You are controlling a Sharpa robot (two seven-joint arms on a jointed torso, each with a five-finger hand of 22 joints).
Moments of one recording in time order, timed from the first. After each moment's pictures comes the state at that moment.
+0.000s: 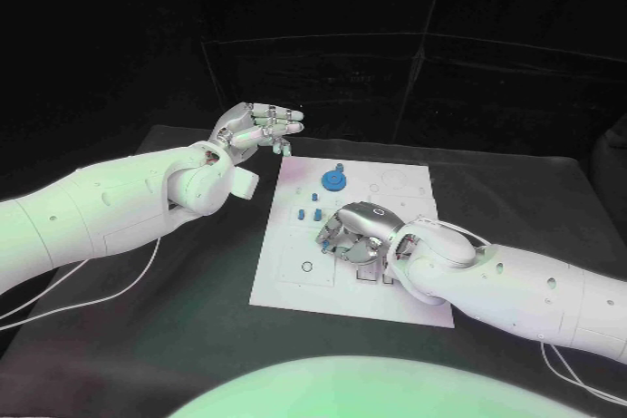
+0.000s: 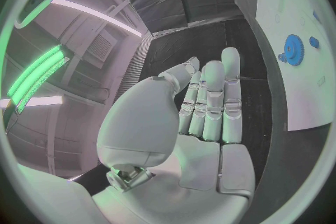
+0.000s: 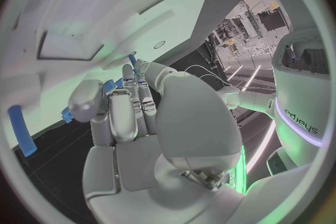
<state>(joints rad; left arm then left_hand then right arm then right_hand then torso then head) 1.16 -0.77 -0.02 1.29 -0.11 -0.12 0.45 1.34 -0.07 0.42 -0.11 0.07 1.00 0.18 0.16 0.07 1.05 0.11 0.31 0.08 1.18 0.02 1.05 0.47 0.18 1.16 0.12 0.65 0.74 0.95 -0.62 -0.01 1.51 -1.59 -0.34 0.00 1.42 -0.13 0.55 0.00 0.14 1.11 0.15 0.07 0.07 1.19 0.08 0.10 0.07 1.47 0.00 1.33 1.16 0.11 1.33 0.10 1.29 0.97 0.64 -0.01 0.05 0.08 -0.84</state>
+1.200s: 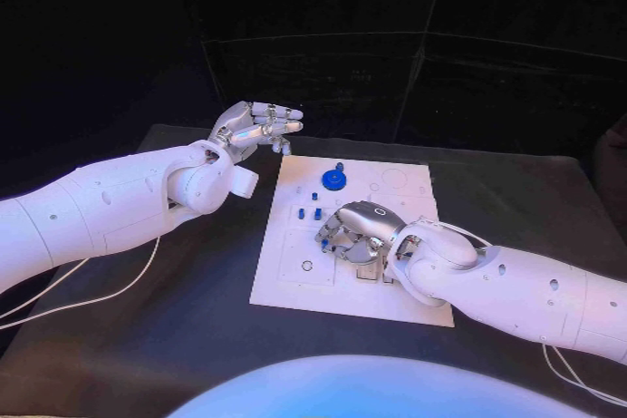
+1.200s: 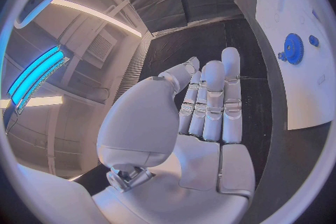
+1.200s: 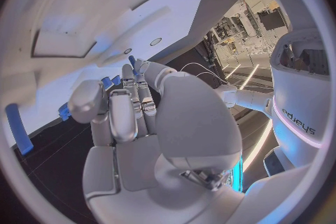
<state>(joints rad) 1.16 -0.77 -0.02 1.29 -0.11 -0.12 0.45 1.34 -0.07 0.42 -0.11 0.07 1.00 0.18 0.16 0.07 1.05 0.11 0.31 0.08 1.18 0.02 1.05 0.47 0.18 1.16 0.12 0.65 0.74 0.94 -0.63 -0.01 1.53 -1.59 -0.37 0.02 1.41 -0.13 0.54 0.00 0.14 1.11 0.15 0.07 0.07 1.19 0.08 0.10 0.07 1.47 0.00 1.33 1.16 0.11 1.34 0.10 1.29 0.97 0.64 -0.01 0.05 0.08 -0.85</state>
